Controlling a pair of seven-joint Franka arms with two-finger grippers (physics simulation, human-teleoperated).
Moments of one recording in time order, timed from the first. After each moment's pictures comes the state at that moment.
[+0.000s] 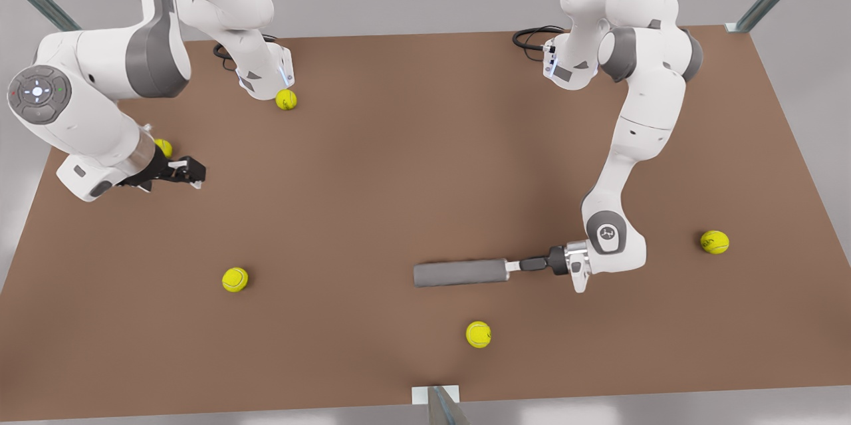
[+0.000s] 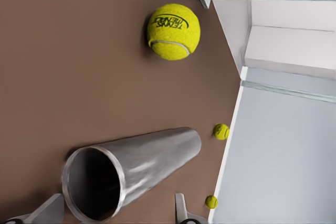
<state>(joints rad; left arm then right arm) -0.02 0.95 -0.18 -1.47 -1.26 2.05 0.51 -0.06 0.15 0.19 -1.41 -0.09 1.49 0.06</state>
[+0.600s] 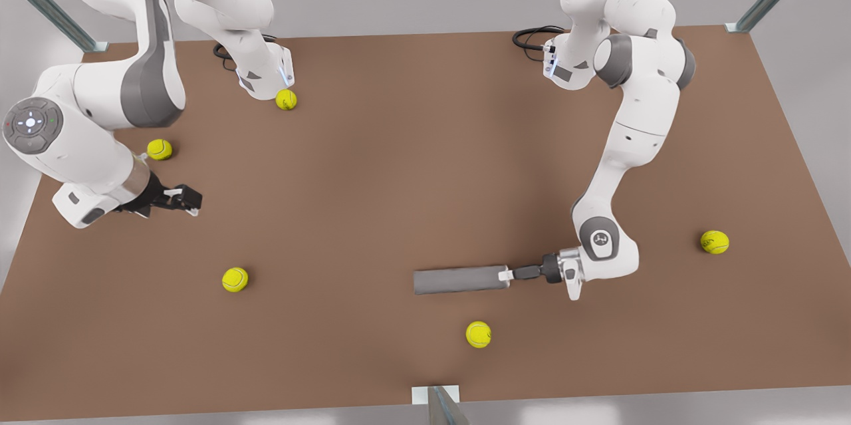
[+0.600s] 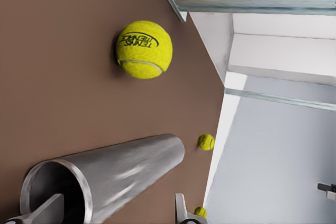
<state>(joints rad) -0.02 1.02 -0.24 -1.37 -1.30 2.10 0.52 -0.09 0.23 0.19 -1.38 -0.08 1.60 0.08</state>
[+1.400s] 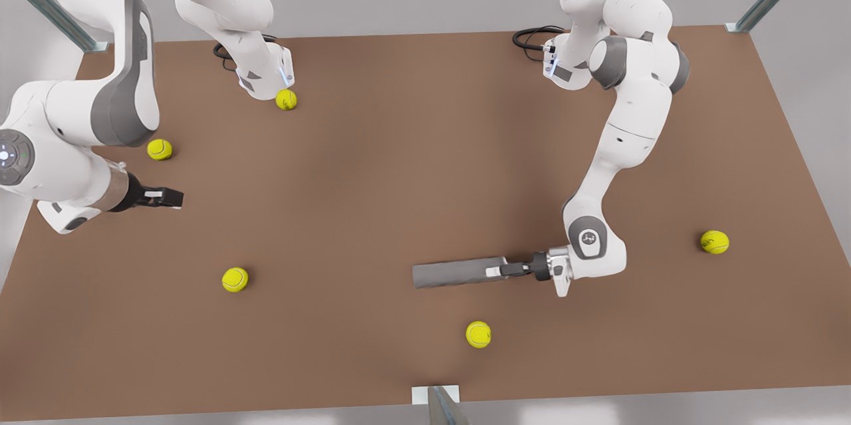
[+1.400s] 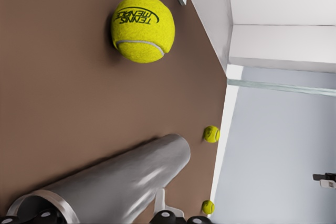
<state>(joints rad) -0.04 1.03 -0.24 -1.37 -1.29 2.11 0.58 -0.17 0.27 0.19 -1.38 -0.08 1.47 0.06</state>
